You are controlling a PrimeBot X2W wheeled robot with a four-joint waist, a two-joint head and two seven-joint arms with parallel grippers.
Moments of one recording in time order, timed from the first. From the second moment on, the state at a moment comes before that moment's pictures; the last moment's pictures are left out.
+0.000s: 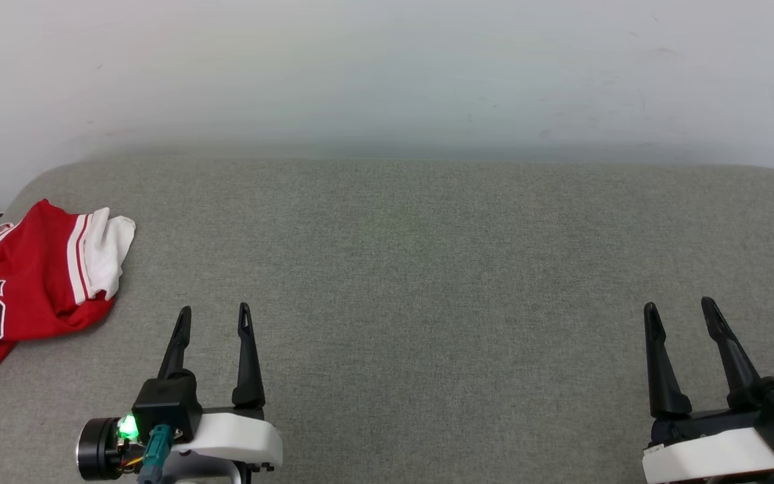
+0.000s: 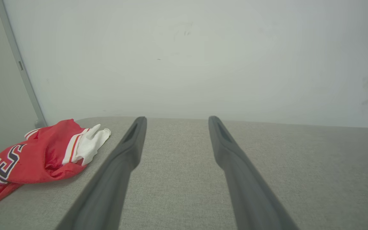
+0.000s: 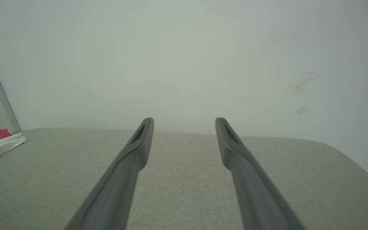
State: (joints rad) left arm -0.02 0.06 -0.10 0.06 -0.10 0.14 -0.25; right arm 0.05 -0.05 -0.05 -0.04 0.11 0.13 -0.25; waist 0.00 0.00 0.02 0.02
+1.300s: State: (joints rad) left arm -0.01 0.05 -0.08 0.10 -0.10 0.11 -0.26; right arm 0.06 -0.05 -0.06 0.00 0.16 0.13 -0.26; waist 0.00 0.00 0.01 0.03
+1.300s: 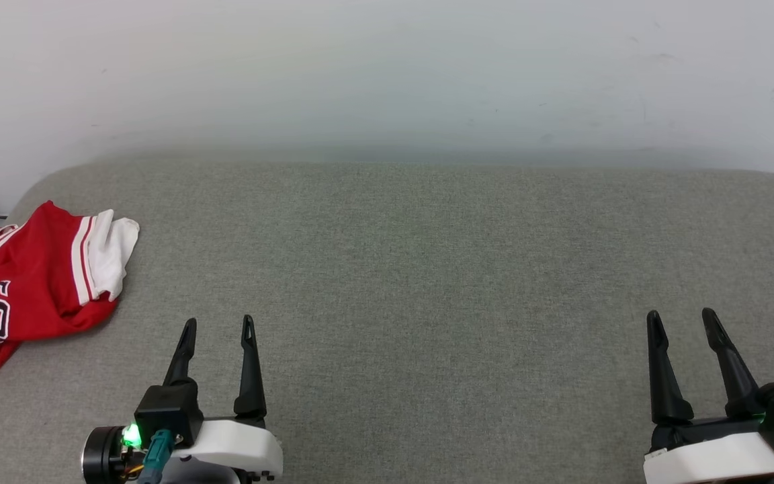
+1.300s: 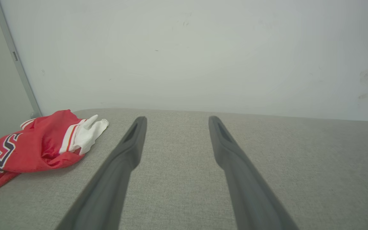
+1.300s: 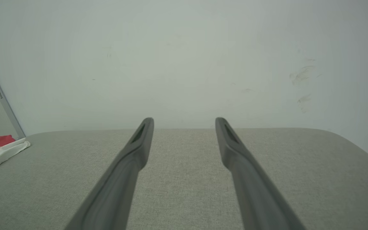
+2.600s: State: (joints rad) left arm -0.03 0.05 -0.07 0.12 -0.09 0.13 -0.26; right arm 0.06 -0.05 -0.03 -0.01 0.13 0.13 -0.26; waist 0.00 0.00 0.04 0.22
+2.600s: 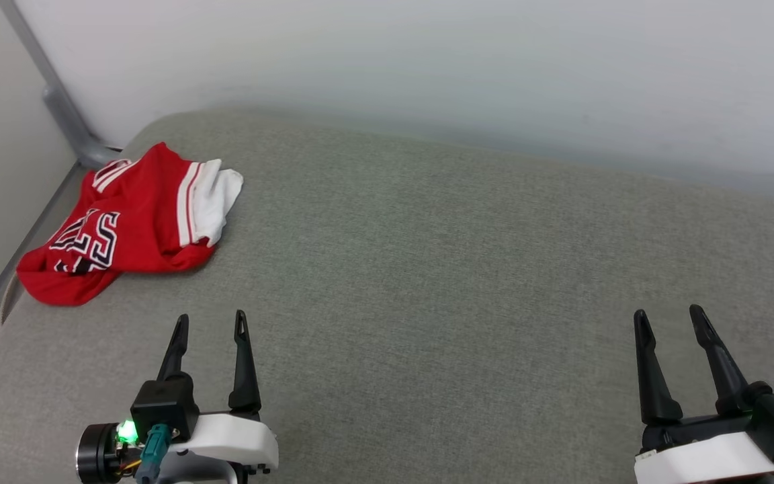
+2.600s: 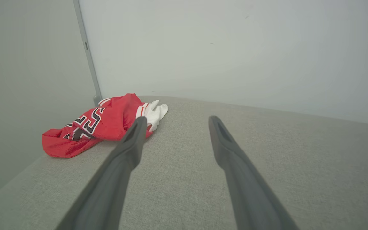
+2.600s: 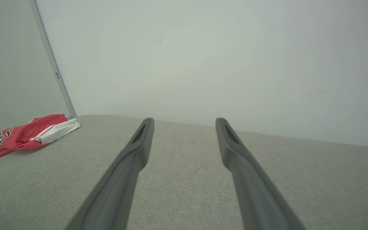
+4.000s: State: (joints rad) left arm -0.02 0.05 -0.02 0.10 -0.12 0.14 -0.26; right arm 0.05 -0.05 0.00 -0.02 0.11 0.13 -0.26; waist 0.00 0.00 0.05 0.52
